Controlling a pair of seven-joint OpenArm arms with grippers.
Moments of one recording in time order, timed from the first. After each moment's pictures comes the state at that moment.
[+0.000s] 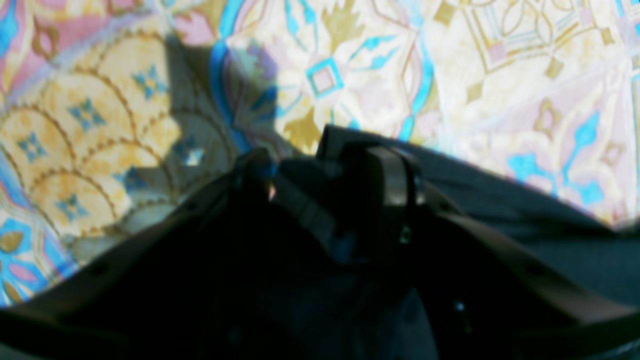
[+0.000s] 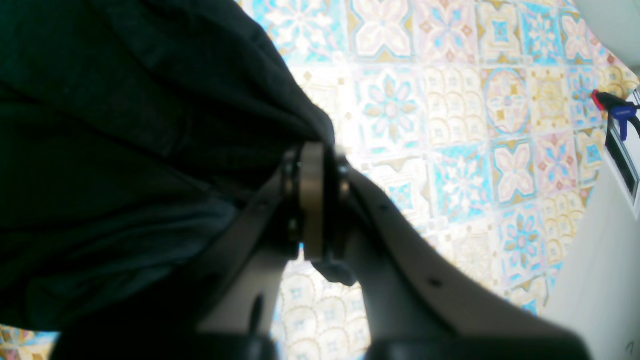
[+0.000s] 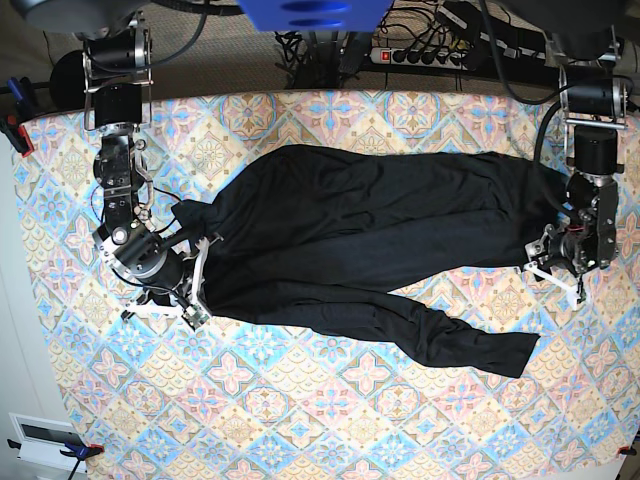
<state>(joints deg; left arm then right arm) -23.0 -33.9 9.5 52.0 -41.8 5.5 50.6 12.3 18.3 -3.9 96.5 2.9 33.7 -50.2</state>
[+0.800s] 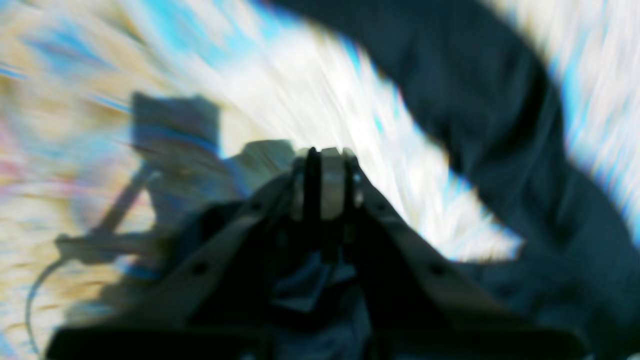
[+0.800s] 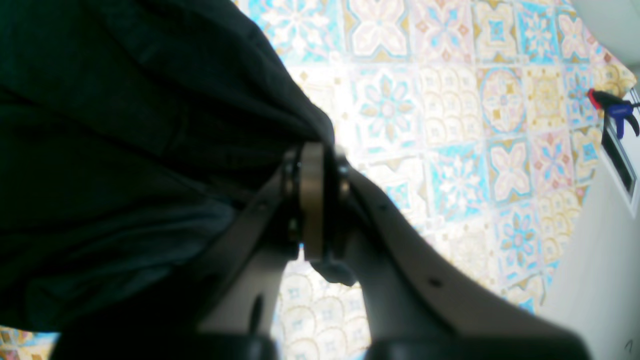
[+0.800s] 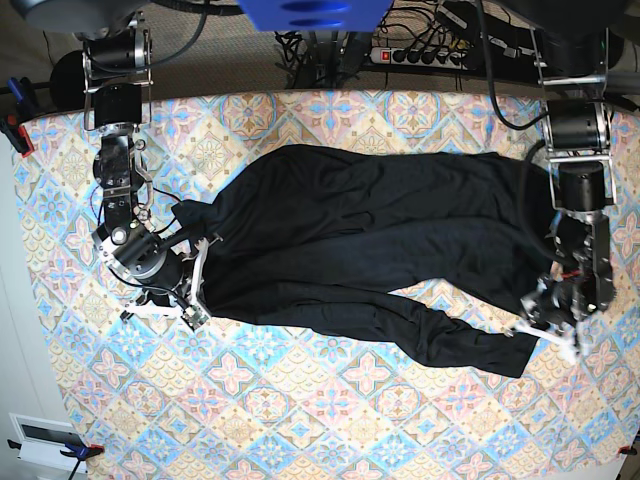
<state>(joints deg) -34.1 -29.2 -0.1 51.5 -39.9 4.5 51.9 12.3 18.3 -3.9 96.7 2.9 33.8 -50.4</state>
